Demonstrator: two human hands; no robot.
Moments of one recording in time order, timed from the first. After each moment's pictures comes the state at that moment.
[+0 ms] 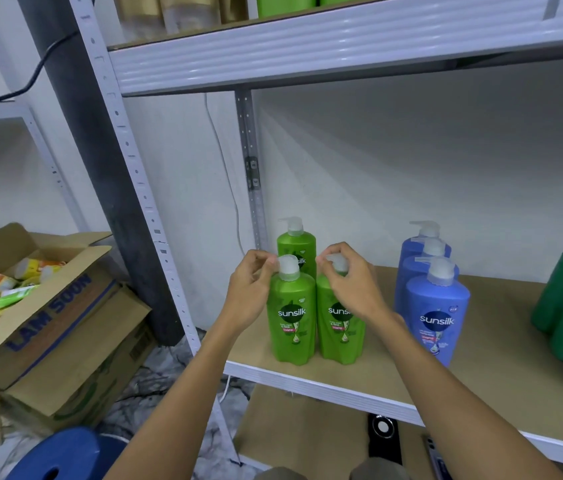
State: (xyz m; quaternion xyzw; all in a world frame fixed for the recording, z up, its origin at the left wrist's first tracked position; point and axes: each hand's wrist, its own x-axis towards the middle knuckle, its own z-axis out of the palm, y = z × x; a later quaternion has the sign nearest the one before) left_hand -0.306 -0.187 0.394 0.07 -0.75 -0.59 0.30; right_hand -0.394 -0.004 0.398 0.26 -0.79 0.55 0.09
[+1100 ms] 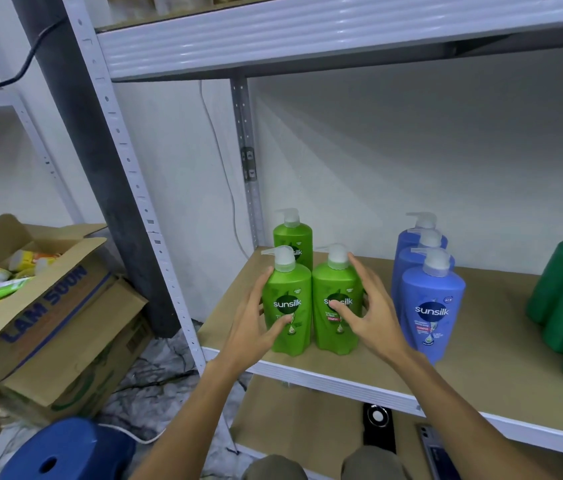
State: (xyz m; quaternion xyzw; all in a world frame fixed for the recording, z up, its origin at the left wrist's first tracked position) left_hand -0.275 -0.178 0.318 -0.01 -0.85 -0.45 0.28; right_hand -0.382 0.047 0.331 0.36 -0.74 0.56 0.12
